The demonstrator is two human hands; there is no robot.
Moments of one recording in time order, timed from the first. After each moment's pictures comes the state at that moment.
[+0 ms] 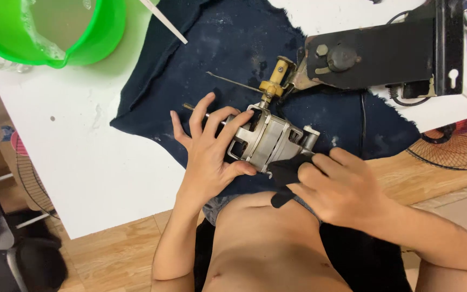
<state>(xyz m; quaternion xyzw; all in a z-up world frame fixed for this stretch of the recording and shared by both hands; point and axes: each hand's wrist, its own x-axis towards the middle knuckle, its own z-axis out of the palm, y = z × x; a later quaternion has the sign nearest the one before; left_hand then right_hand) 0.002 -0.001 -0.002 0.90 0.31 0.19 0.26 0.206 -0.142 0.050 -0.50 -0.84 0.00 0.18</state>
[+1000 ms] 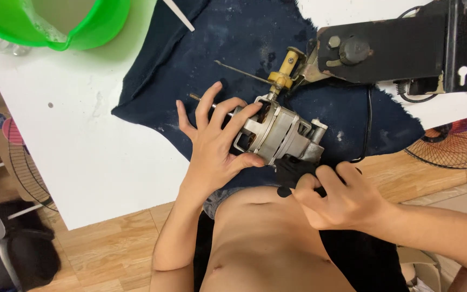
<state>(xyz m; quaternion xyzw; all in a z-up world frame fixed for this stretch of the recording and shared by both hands) 0.002 -0.003 -0.006 0.88 0.31 0.23 0.27 0.190 -0.147 0.057 -0.45 -0.86 -0.21 0.10</state>
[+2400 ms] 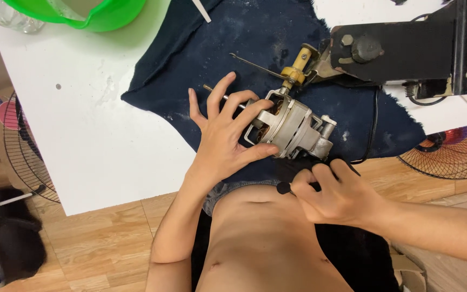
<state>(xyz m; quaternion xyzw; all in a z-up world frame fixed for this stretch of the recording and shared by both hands) -0.002 -0.002 -0.002 0.88 0.31 0.24 0.29 0.177 -0.147 0.057 -0.42 -0.88 -0.20 0.04</state>
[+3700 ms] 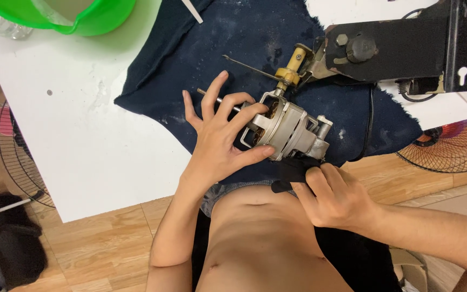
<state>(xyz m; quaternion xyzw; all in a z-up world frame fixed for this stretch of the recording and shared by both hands) -0.001 0.002 0.001 0.87 0.28 0.24 0.33 0.175 -0.164 0.043 -0.51 -0.83 -0.18 0.10</state>
